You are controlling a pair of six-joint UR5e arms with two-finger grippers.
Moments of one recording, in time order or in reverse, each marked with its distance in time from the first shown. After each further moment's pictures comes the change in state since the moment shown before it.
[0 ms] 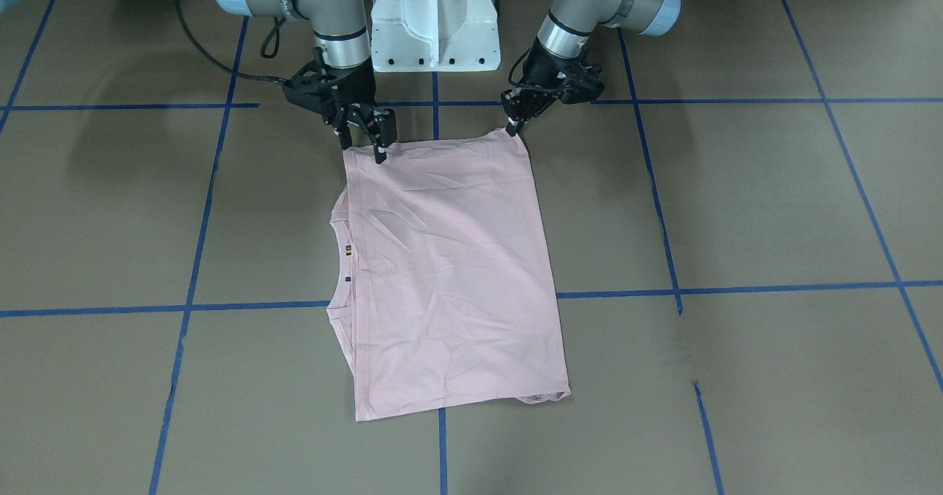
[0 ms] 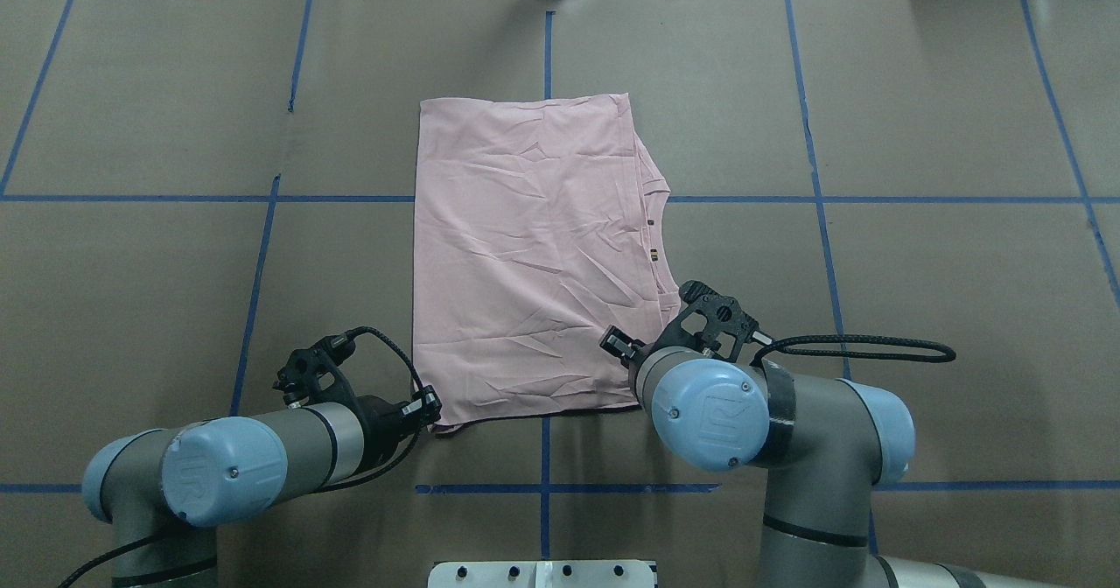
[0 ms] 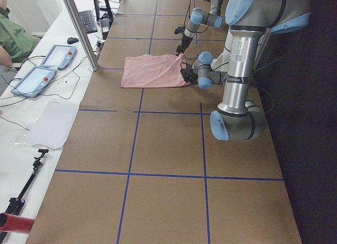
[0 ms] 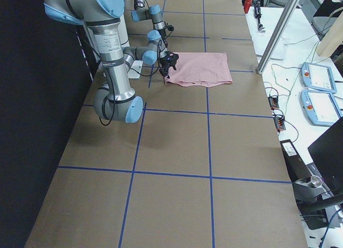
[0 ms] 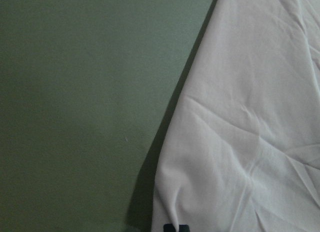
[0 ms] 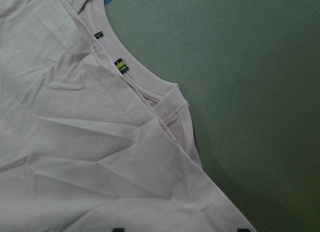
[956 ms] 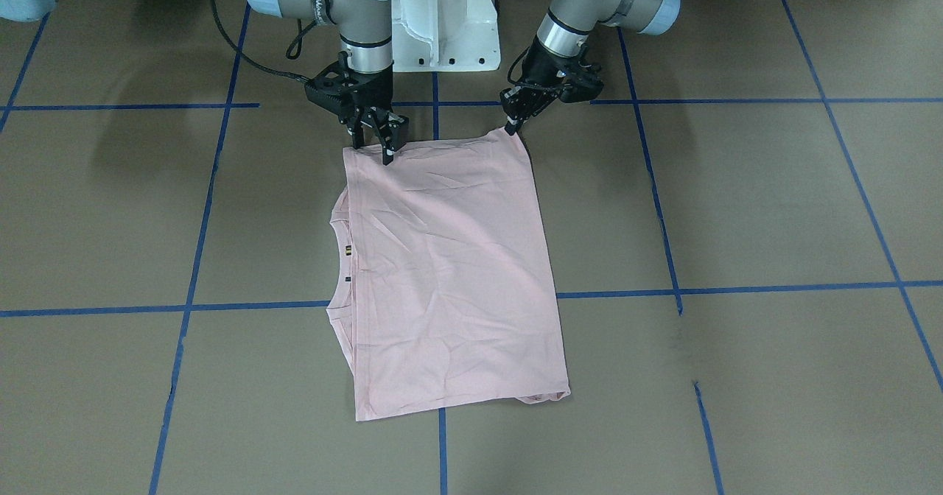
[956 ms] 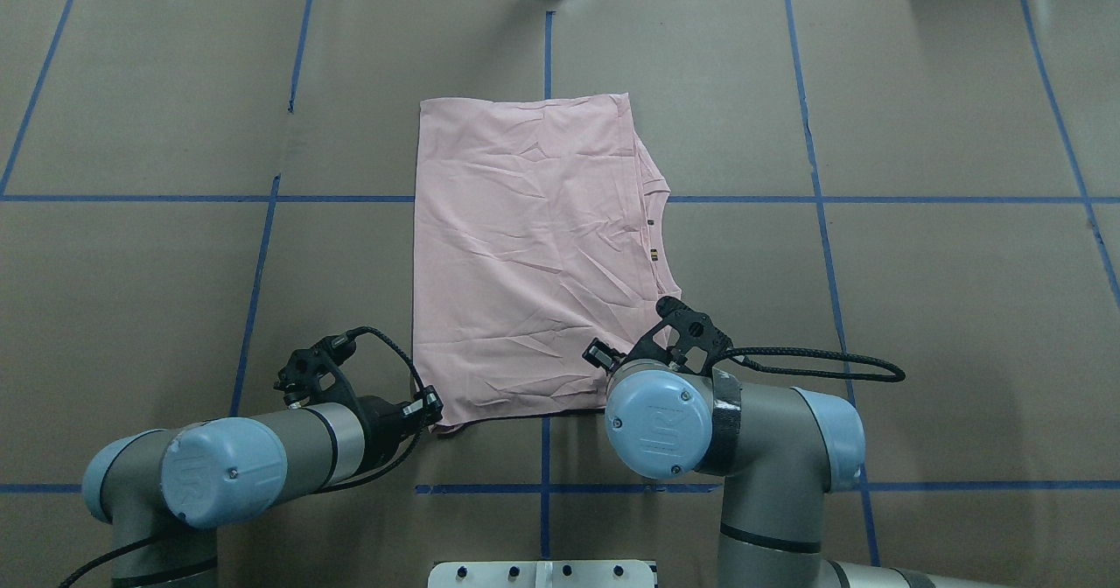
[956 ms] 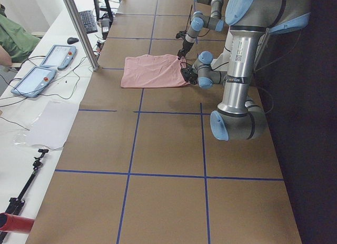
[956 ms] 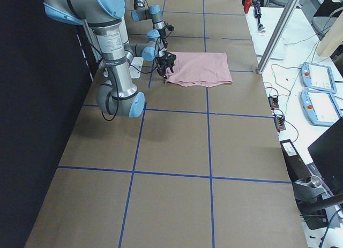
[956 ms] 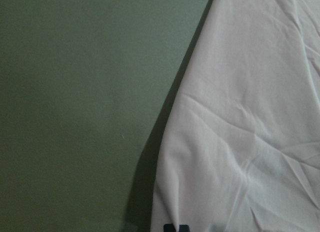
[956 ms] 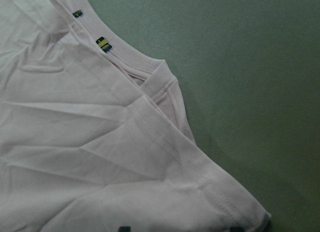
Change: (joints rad) left arm 0.001 -0.001 -0.003 0.000 0.001 0.000; right arm -0.015 0.071 -0.068 -0.080 -0.003 0.053
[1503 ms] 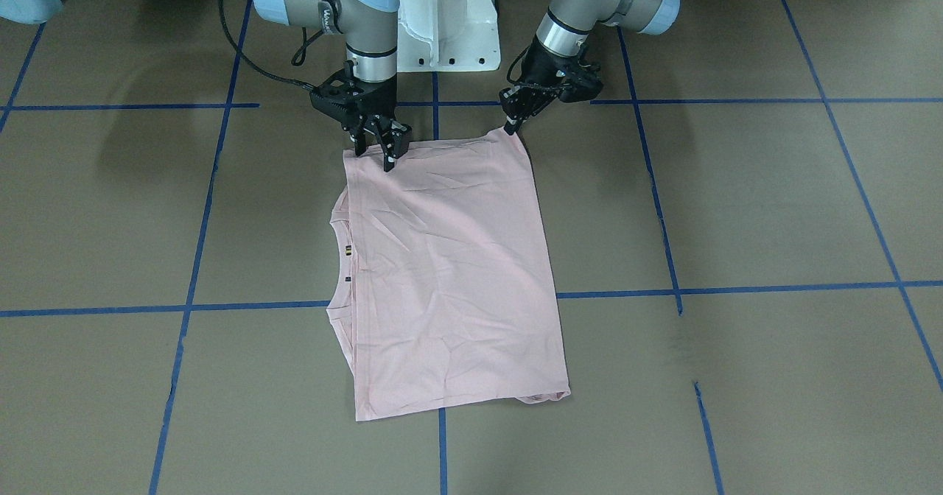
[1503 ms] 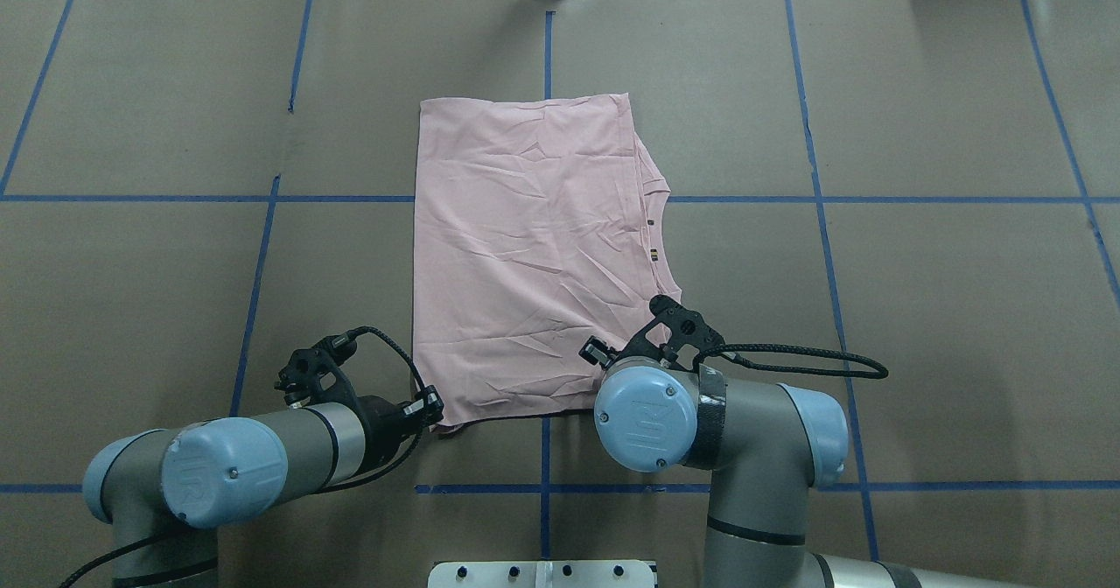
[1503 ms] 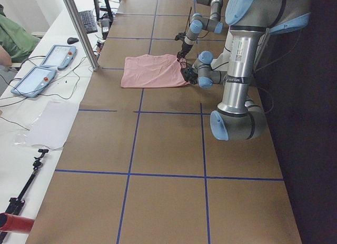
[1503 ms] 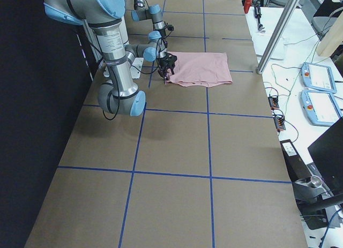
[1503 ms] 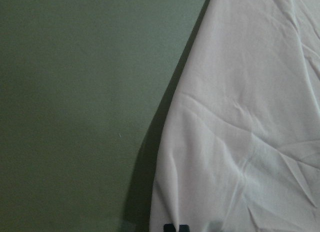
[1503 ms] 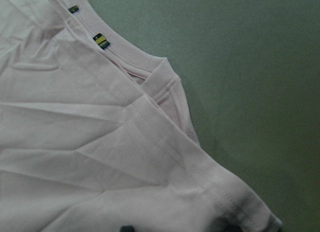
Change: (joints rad) left arm -0.001 -0.002 0.000 0.000 0.000 0.000; right arm 0.003 0.019 -0.041 -0.001 0.000 -0.001
